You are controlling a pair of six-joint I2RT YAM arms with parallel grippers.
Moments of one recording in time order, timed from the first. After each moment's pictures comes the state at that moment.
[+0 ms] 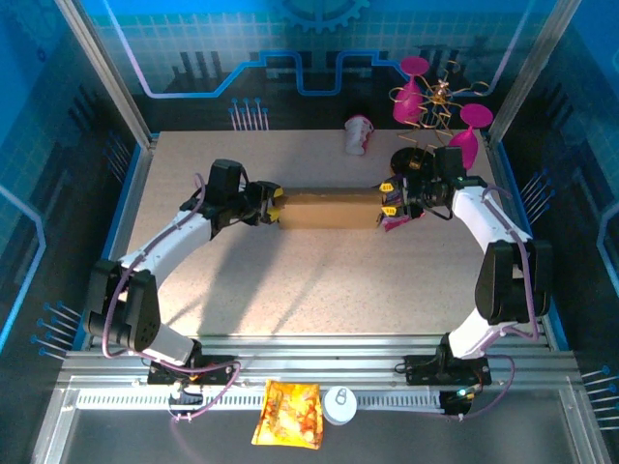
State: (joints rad) left arm -0.25 1.50 1.03 -0.23 0.44 -1.62; right arm 0.03 1.64 1.23 -0.58 -0.75 1.43
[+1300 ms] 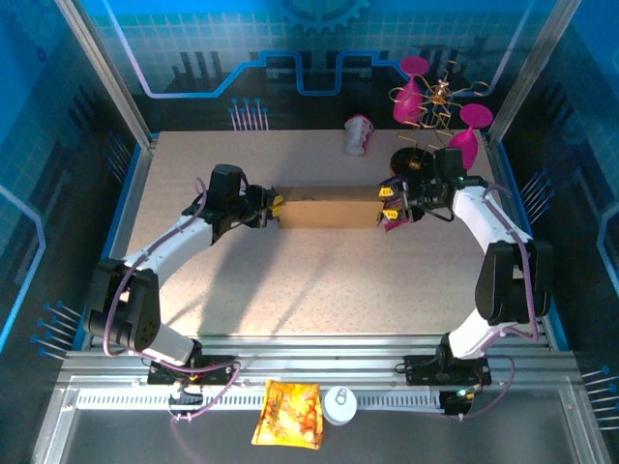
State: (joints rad) left arm -0.26 1.50 0.98 -0.13 0.43 -1.66; right arm 0.02 1.63 1.22 -0.63 -0.76 1.32
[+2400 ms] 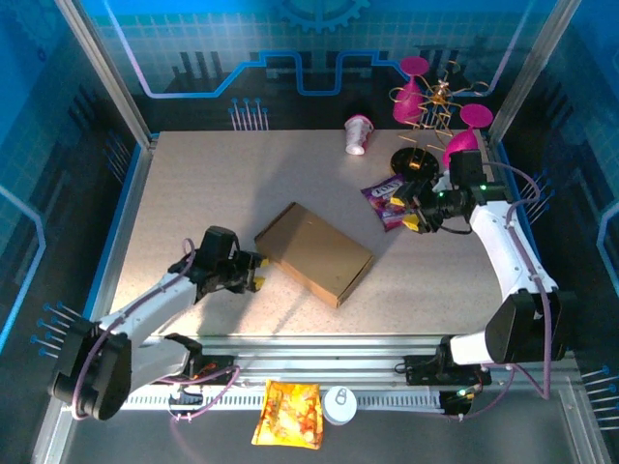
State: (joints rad) left arm -0.32 1.09 0.49 -0.32 0.37 -1.67; right arm 0.02 1.38 1.22 -0.89 -0.60 0.88
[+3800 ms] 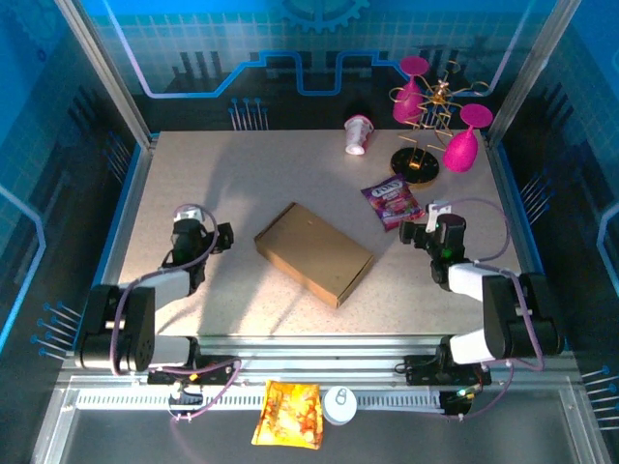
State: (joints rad) left arm 0.02 1.38 0.40 0.41 -0.09 -0.24; right arm 0.02 1.44 0.42 0.51 0.03 0.04
